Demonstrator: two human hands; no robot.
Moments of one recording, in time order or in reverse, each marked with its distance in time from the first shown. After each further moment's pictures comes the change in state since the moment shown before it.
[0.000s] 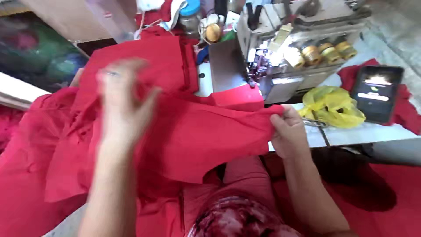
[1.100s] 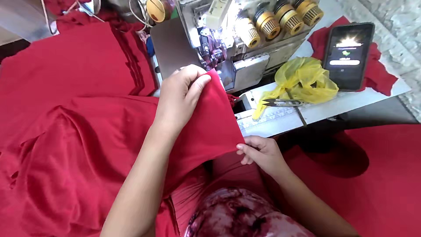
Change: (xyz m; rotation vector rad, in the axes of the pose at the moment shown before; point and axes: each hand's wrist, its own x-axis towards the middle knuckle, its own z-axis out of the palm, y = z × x) left_hand 0.067 0.097 0.147 -0.474 -0.187 0.014; right_hand -0.073 0.025 -0.042 -0.415 -0.031 0.235
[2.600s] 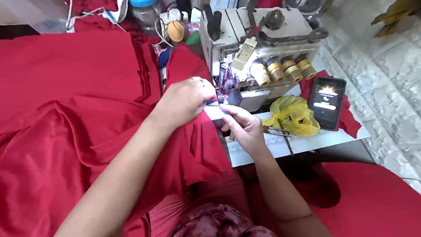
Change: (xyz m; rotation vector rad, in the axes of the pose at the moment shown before) left_hand 0.026 -0.026 -0.022 0.257 -0.205 0.332; right_hand 0.117 -0.046 0.016 -0.188 0.012 -0.386
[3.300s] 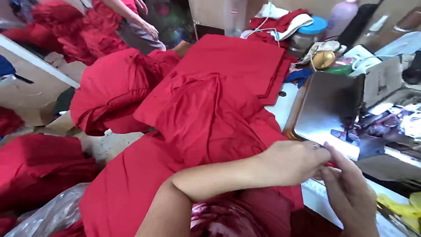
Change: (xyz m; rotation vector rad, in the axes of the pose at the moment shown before) left_hand -0.058 0.113 -0.005 -0.277 0.098 -0.486; right_hand -0.014 0.006 0.002 -0.008 -0.330 -0.400
